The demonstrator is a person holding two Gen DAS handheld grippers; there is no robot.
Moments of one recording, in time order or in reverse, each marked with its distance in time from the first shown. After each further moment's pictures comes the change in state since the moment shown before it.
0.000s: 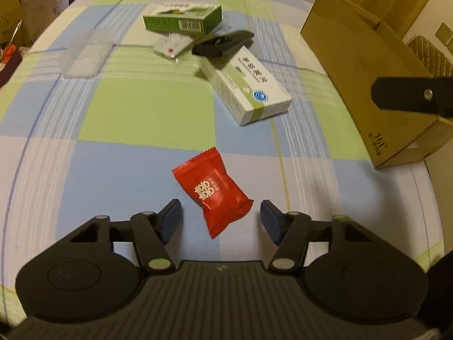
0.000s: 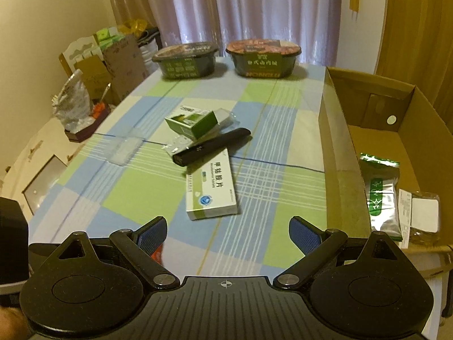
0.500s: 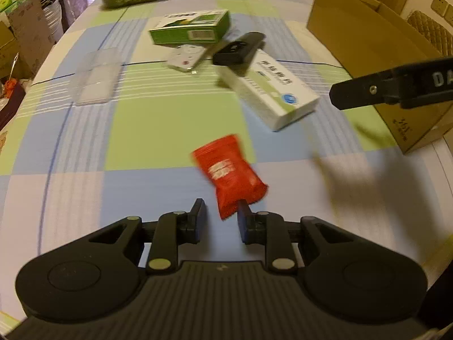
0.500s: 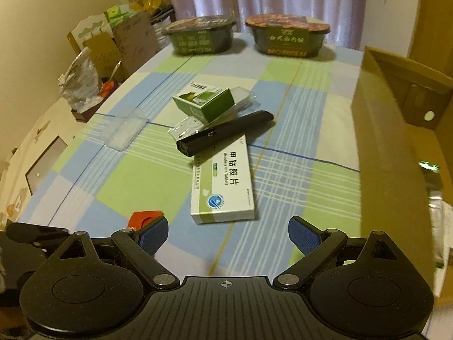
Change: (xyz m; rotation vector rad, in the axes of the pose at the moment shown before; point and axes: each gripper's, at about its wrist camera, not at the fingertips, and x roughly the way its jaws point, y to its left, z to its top) left arm 0.000 0.030 0.013 0.135 -0.032 0.064; right arm 0.066 0.003 0.014 -0.045 0.087 0.066
